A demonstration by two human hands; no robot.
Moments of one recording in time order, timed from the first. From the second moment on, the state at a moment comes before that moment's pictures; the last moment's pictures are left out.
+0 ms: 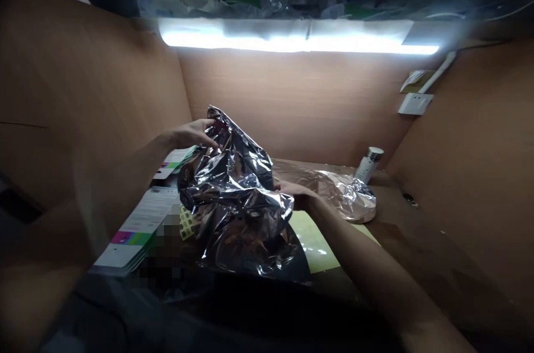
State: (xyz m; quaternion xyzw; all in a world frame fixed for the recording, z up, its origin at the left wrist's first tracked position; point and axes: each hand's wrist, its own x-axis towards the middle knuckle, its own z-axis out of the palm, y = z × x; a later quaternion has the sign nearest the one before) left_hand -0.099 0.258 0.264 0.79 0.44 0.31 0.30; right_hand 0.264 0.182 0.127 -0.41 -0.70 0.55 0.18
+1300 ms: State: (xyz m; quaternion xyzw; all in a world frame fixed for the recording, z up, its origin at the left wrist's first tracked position) left_hand 0.069 0.215 0.021 0.92 0.36 0.15 0.06; right_hand 0.362 -0.024 0.032 -0.68 -0.69 0.20 0.16
